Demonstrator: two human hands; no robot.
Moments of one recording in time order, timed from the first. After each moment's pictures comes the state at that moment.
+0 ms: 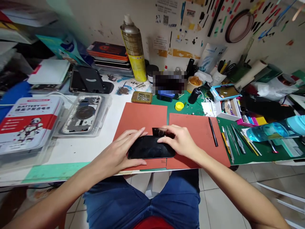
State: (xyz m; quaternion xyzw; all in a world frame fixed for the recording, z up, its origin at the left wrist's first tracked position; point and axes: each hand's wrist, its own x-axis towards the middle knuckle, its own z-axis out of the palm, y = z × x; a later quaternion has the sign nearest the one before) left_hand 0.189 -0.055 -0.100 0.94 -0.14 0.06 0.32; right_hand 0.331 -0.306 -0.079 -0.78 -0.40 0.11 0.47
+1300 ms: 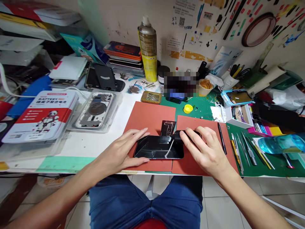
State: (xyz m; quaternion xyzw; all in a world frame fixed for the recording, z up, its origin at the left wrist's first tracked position) left_hand 0.181 -0.047 -0.104 0.94 -0.13 0.11 0.29; right_hand 0.331 -0.360 -0.048 -0.78 -0.57 -0.26 0.04
